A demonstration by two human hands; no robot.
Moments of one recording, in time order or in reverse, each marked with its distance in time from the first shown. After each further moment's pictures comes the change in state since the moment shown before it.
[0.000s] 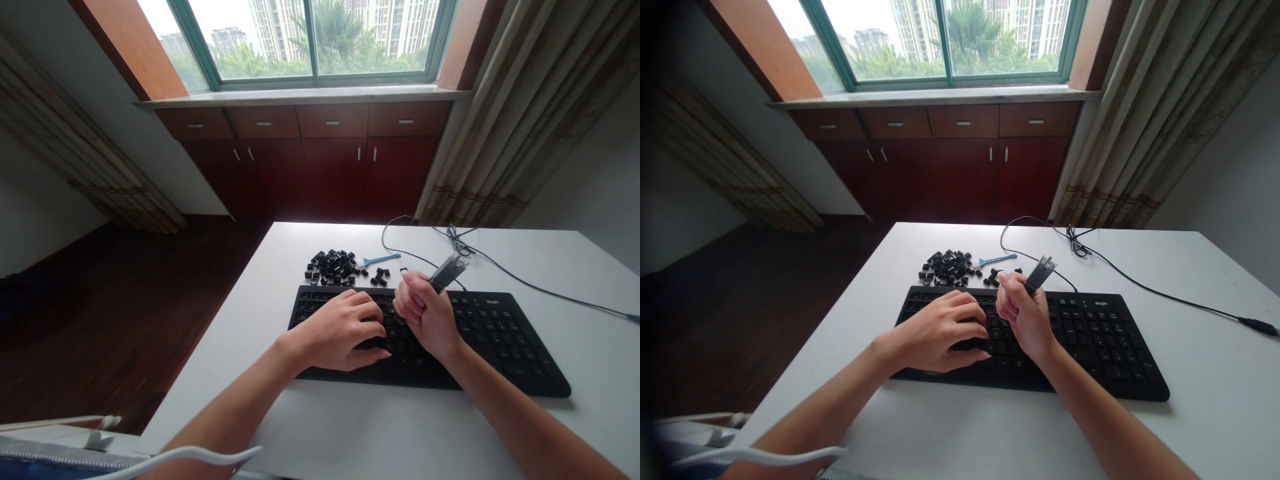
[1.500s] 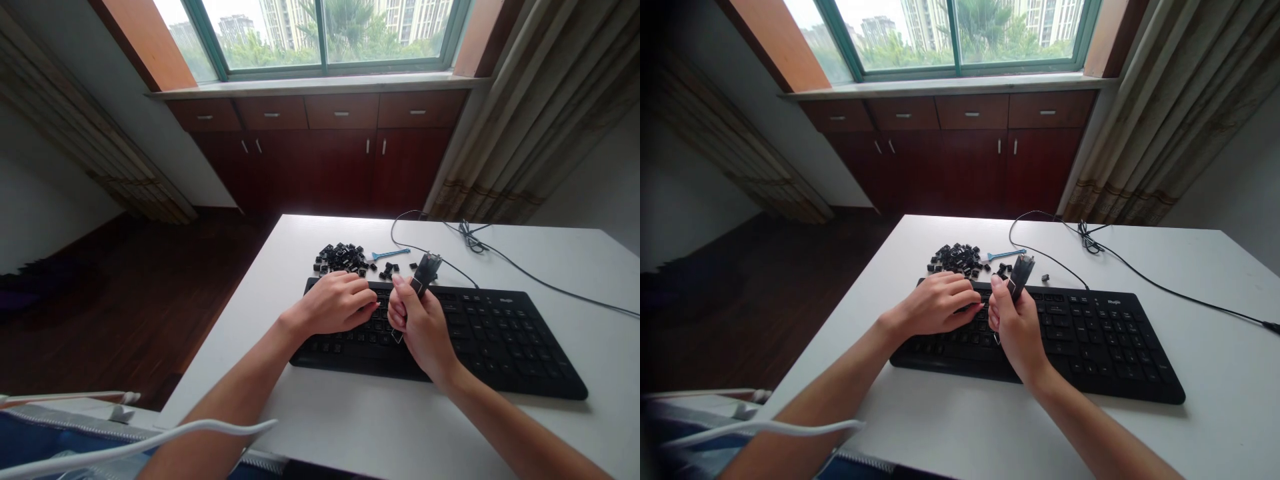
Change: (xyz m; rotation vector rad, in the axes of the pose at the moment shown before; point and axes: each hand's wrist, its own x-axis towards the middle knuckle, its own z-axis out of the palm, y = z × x) left_hand -0.009 -0.030 0.000 0.297 0.168 -0.002; right_hand -0.020 0.022 0.028 -0.079 0.182 0.111
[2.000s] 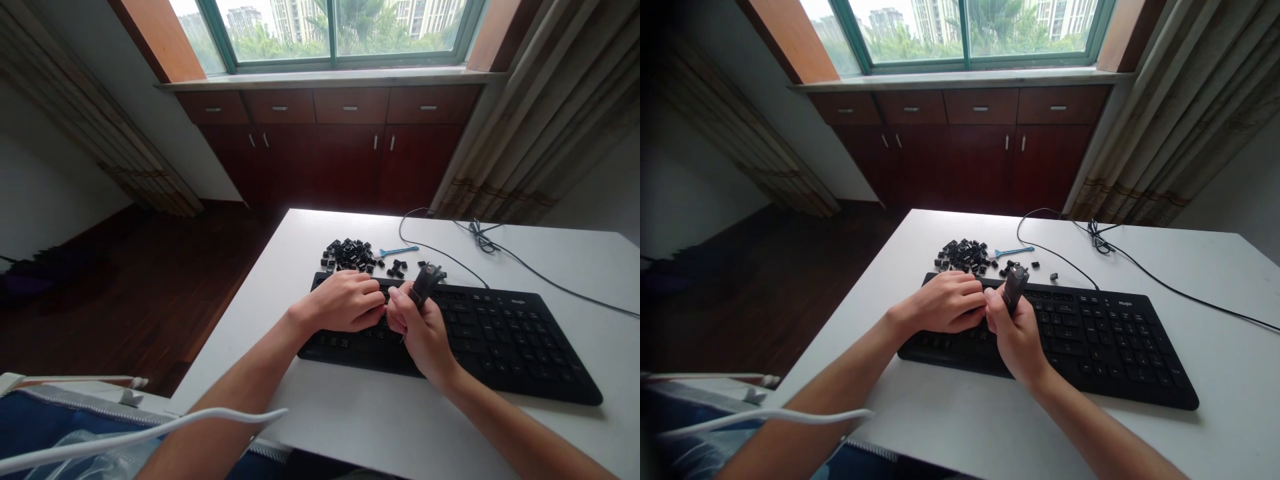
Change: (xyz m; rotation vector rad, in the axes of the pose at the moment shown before) left_hand -0.002 0.001 -0.003 -0.070 -0.134 0.030; right_hand -0.009 0.014 -0.004 -0.104 -0.134 -0.088
